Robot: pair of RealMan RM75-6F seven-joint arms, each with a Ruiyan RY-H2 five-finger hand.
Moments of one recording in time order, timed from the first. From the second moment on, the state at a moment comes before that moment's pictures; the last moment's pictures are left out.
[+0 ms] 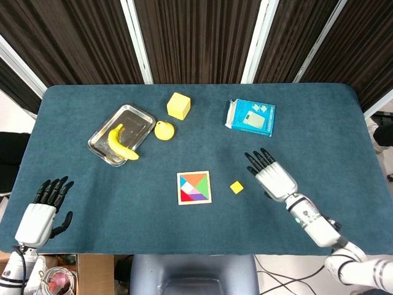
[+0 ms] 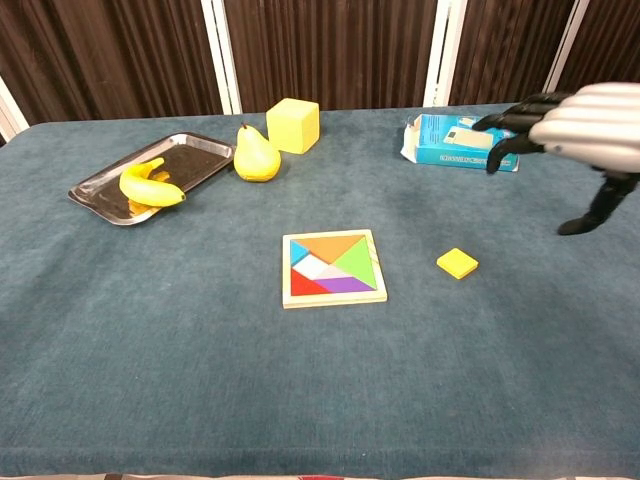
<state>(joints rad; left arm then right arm) -0.17 -1.21 -0.01 -1.56 1.61 1.46 0.05 0.58 -1.27 0.17 -1.55 -1.43 0.87 -0.58</state>
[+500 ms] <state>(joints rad) -0.18 -1.20 -0.02 -1.57 1.58 1.45 0.05 0.68 -1.48 0.10 -1.28 -1.50 0.84 -0.38</state>
